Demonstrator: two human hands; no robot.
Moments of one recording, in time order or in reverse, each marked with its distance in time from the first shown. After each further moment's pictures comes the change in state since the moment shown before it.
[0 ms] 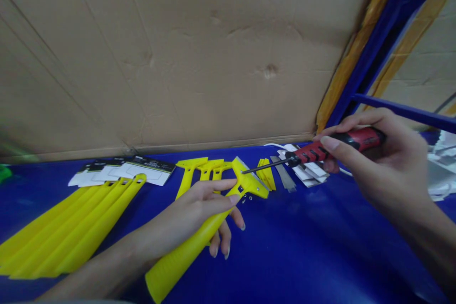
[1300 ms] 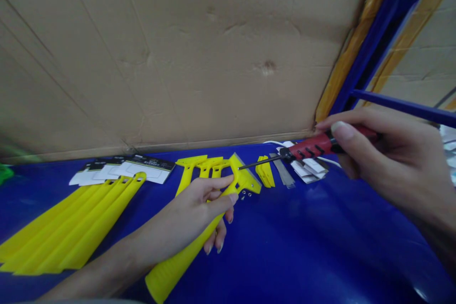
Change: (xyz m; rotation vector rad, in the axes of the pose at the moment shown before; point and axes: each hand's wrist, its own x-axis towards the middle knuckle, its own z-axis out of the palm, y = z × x) left_hand -0.007 0.012 0.017 0.258 0.205 -0.044; right_hand 0.003 -0.016 -0.015 -0.214 -0.189 -0.056
